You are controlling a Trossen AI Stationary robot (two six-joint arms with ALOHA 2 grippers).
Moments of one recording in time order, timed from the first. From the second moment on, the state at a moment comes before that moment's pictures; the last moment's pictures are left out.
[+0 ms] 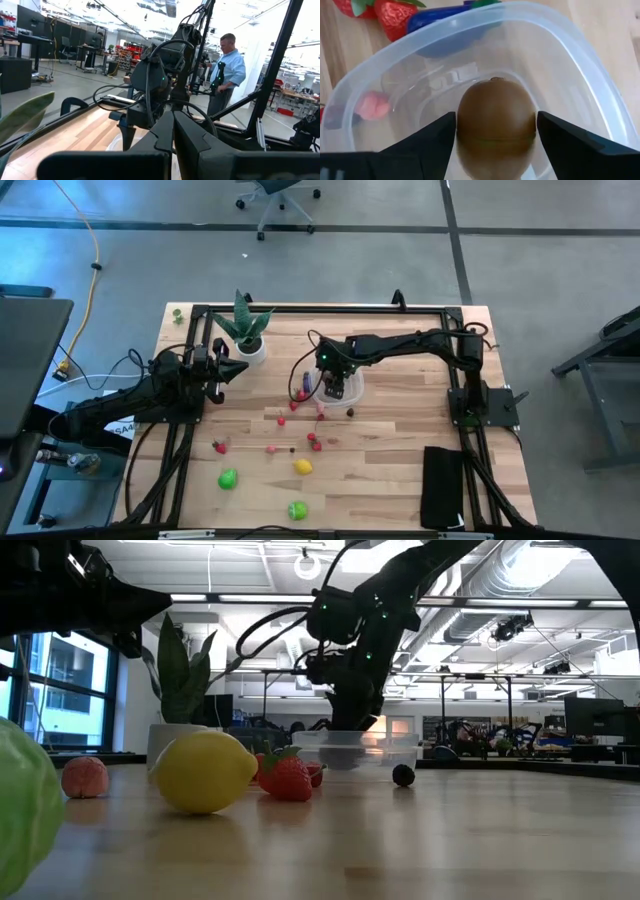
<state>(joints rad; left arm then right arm) 0.51 0.04 0.01 0.21 0.26 -0.26 -0.20 2.00 1.41 -0.58 -0.04 0.03</state>
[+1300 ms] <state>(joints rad) 0.51 0.04 0.01 0.20 0.26 -0.26 0.48 1.78 0.67 0.15 0.90 0.94</state>
